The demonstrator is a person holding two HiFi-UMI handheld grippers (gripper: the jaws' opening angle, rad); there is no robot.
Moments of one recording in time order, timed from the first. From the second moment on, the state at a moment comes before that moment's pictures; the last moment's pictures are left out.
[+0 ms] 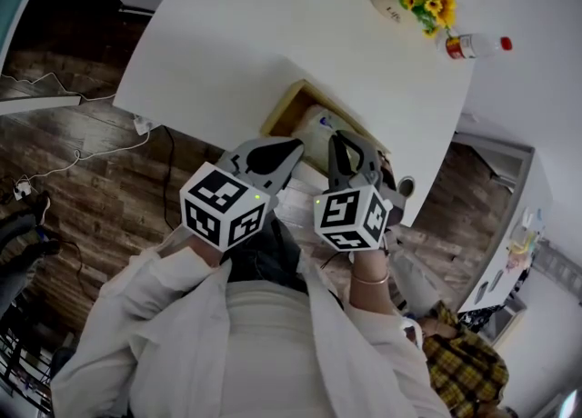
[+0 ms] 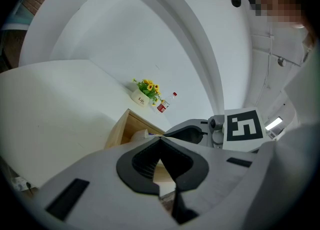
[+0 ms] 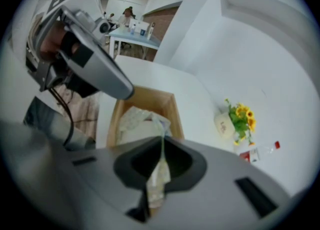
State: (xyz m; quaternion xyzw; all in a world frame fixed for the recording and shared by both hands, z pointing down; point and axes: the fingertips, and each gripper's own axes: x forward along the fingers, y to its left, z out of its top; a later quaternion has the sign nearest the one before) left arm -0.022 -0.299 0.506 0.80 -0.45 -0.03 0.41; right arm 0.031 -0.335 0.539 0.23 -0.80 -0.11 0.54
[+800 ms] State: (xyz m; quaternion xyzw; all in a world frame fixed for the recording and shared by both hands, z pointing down) left arm -0.013 -0.294 0.486 0.82 -0.44 -0.02 0.37; right arm 0.041 -0.337 0.510 0.28 -0.82 -0.11 0.49
